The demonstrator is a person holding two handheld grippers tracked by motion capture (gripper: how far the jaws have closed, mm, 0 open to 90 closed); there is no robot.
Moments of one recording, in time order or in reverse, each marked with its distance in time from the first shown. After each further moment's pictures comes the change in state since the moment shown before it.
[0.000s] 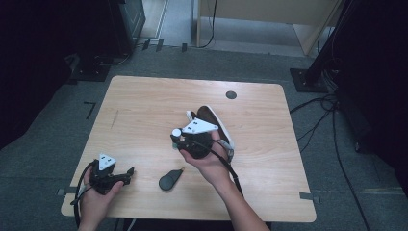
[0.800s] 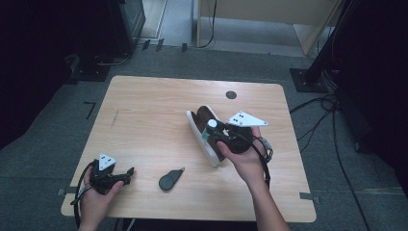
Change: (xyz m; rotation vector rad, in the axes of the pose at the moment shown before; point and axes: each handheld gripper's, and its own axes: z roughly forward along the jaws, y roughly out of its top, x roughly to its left) left arm 0.000 0.000 0.000 0.001 0.001 0.001; right arm -0.058 -0.004 -0.079 -0.100 -0.063 0.124
